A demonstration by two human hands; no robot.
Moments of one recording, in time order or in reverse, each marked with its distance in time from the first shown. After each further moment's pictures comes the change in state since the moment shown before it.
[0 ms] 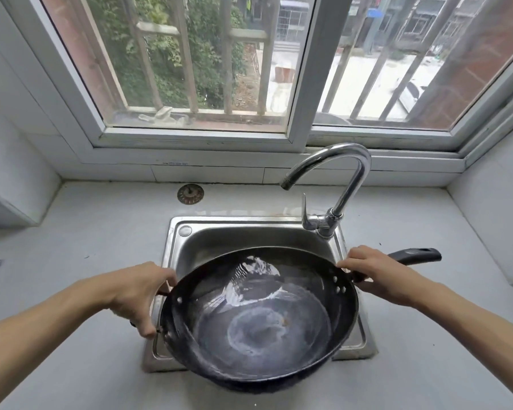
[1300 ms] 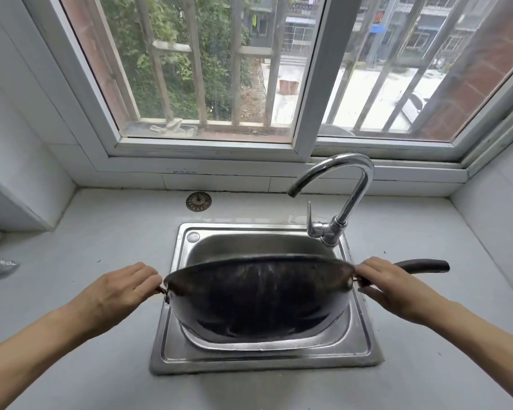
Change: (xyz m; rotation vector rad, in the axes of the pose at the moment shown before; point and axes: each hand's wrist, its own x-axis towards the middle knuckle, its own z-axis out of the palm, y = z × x) left_hand -0.034 -0.032 0.024 0.621 0.942 0.524; right_hand -0.017 -0.020 -0.003 -0.072 0.226 -0.068
